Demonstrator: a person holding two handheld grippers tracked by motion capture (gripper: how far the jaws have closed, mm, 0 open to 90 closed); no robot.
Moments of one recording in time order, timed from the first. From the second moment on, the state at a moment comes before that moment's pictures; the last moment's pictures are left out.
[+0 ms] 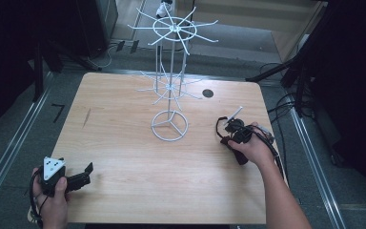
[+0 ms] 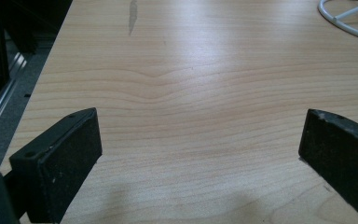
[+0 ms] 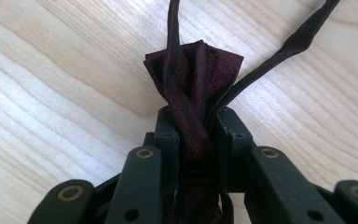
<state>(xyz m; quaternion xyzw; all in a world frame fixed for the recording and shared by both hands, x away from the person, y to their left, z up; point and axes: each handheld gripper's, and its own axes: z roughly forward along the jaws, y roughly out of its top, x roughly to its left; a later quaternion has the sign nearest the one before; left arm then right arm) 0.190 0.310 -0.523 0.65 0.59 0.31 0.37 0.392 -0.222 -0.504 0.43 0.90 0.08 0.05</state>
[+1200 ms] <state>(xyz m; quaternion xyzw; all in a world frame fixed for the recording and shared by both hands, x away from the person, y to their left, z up) 0.190 0.309 -0.523 0.64 0.59 0.31 0.37 0.371 -0.240 -0.427 0.45 0.84 0.24 0.19</state>
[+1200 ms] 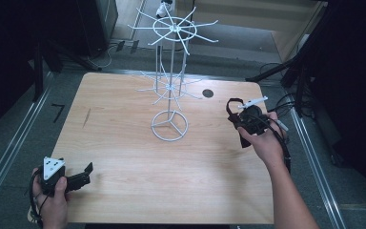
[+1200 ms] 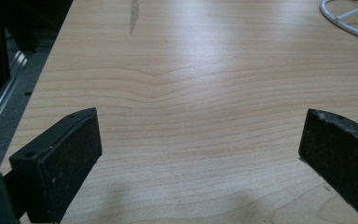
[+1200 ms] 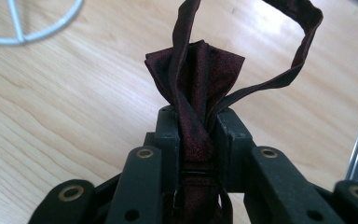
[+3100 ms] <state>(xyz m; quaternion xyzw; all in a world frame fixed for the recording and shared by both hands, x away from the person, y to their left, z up) 0.190 0.310 -0.523 0.64 0.60 0.31 0.37 0.329 -0.182 -0.356 0.35 0.77 0.42 0.32</state>
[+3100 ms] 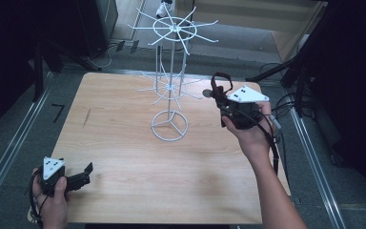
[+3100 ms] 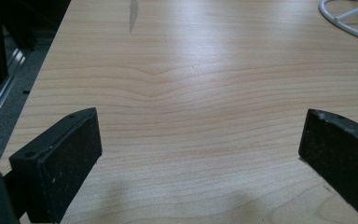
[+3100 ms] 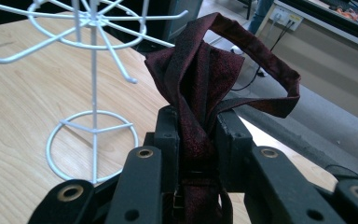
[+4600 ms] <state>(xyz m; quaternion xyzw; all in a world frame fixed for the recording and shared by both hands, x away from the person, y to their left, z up) 0.190 0.311 -0.523 0.64 0.60 0.30 0.37 0.318 -0.124 -0.411 0.32 0.81 0.42 0.27</state>
